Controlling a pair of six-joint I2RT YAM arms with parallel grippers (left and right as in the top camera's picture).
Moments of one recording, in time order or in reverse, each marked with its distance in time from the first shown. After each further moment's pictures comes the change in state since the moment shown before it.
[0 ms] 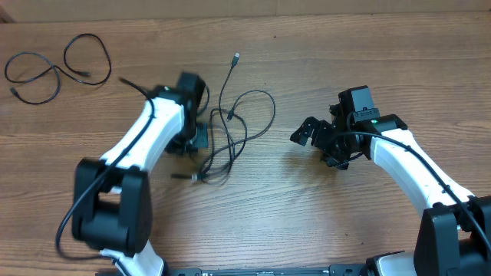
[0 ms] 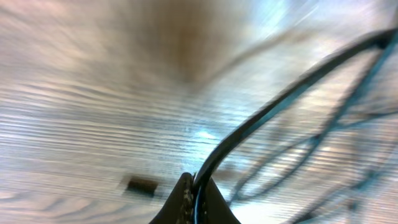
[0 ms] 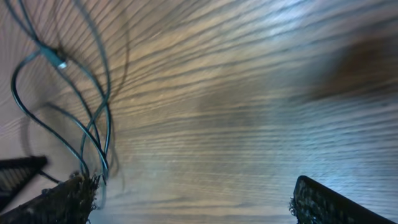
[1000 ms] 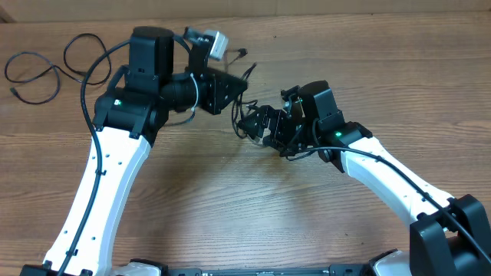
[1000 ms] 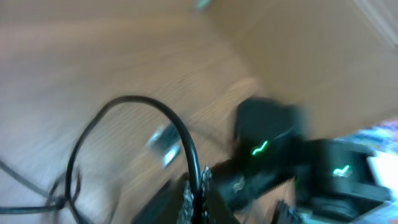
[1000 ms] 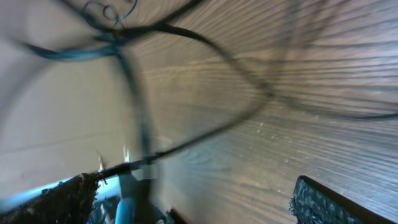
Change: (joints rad) left arm 0.000 -0.364 0.148 0.420 0.872 0.159; right arm 0.251 0.000 0.000 0.471 -0.190 0.262
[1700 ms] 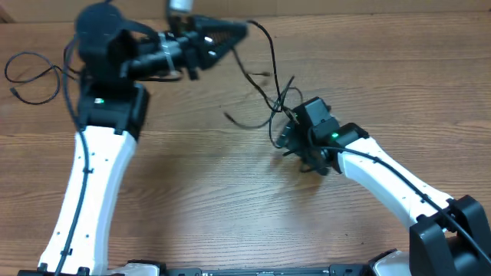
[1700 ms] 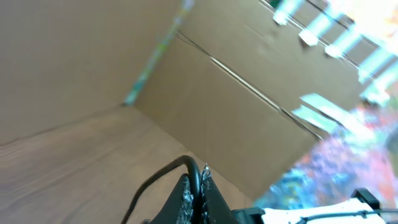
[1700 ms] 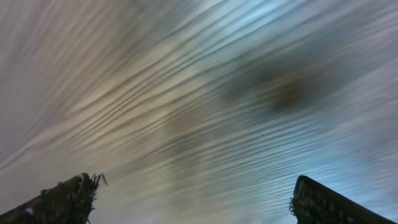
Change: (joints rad) left arm 0.145 -0.002 -0.004 0.743 0.322 -0.503; right arm 0.004 0.000 0.013 -0.468 0.669 0.126
